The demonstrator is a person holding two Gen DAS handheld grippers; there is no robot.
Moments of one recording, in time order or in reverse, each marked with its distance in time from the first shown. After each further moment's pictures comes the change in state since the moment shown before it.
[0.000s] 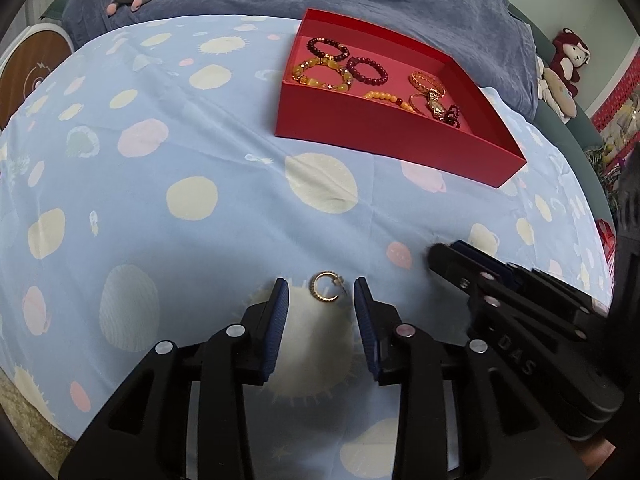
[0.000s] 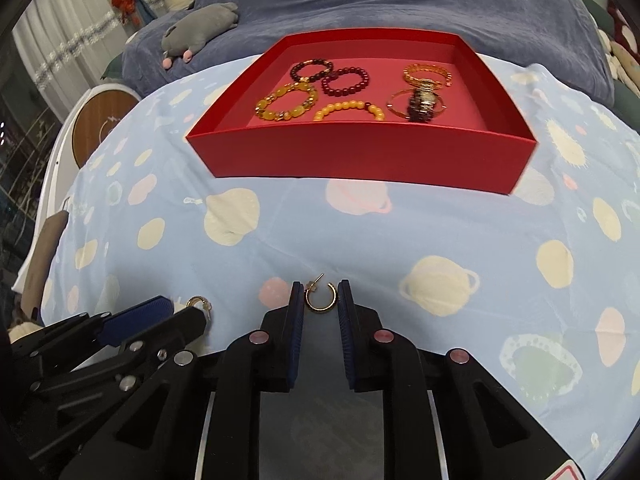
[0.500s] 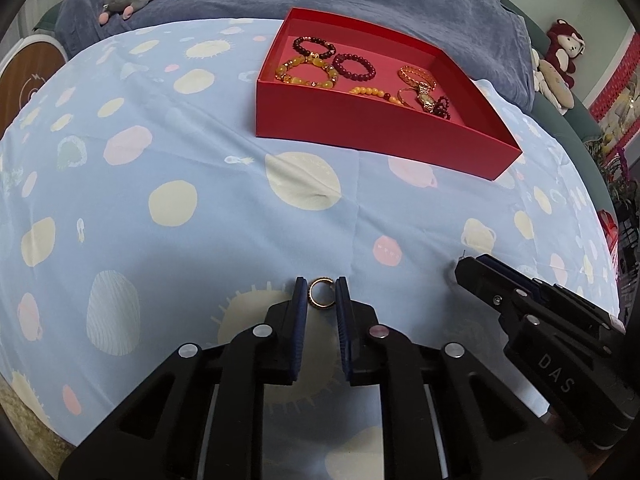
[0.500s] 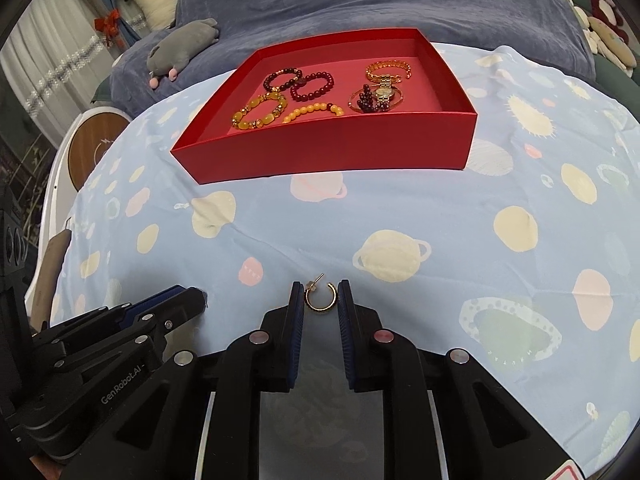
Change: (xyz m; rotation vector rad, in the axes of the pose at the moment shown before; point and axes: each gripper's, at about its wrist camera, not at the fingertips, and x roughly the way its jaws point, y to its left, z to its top) left arm 0.002 -0.009 -0.002 0.026 -0.007 -0.001; right arm -0.017 -0.016 -0.012 0.070 -0.022 0.005
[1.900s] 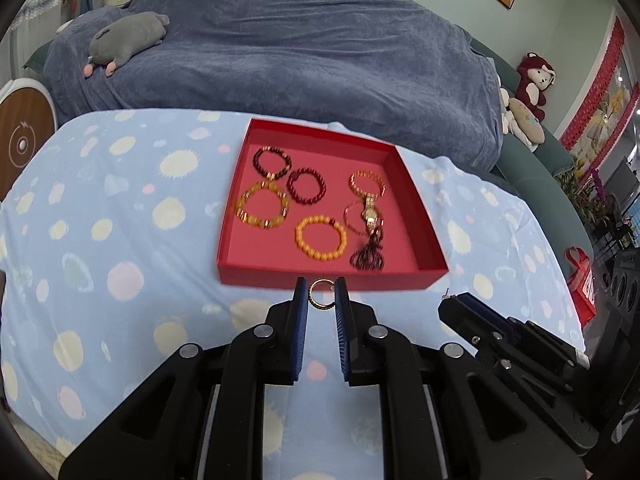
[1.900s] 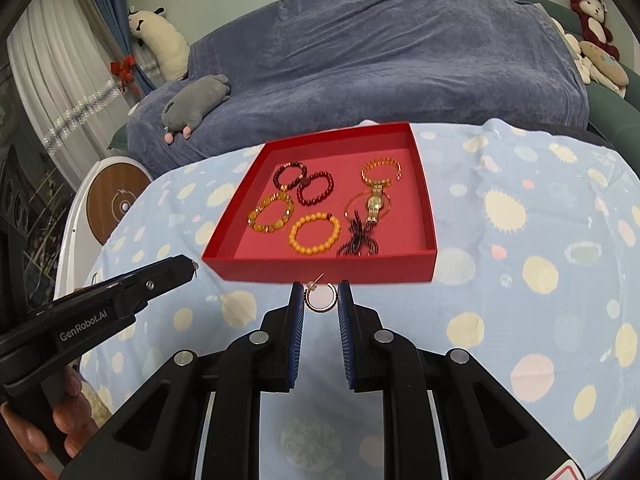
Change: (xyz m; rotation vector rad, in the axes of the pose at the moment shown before) left arm -0.063 -0.036 0.093 0.035 -0.175 -0.076; right arm -0.060 -0.011 0.064 0.001 -0.186 0.047
